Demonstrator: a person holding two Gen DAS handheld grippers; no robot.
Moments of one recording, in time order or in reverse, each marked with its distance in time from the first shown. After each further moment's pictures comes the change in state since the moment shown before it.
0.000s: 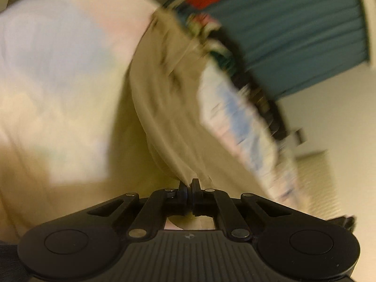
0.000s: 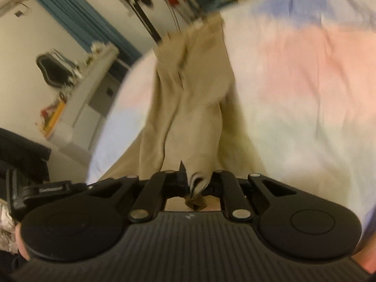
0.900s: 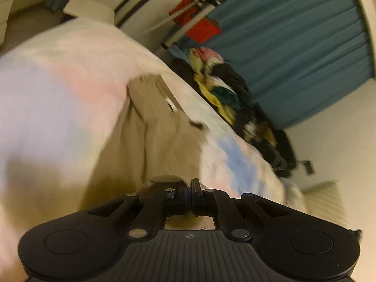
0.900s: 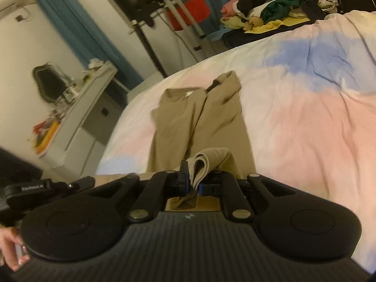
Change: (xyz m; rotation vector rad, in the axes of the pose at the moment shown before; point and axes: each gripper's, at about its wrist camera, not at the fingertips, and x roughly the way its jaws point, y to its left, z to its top) left arm 0.054 -0.034 0.106 0.033 -0.141 0.131; right arm 0.103 -0.010 0.126 -0.035 -0.047 -0.051
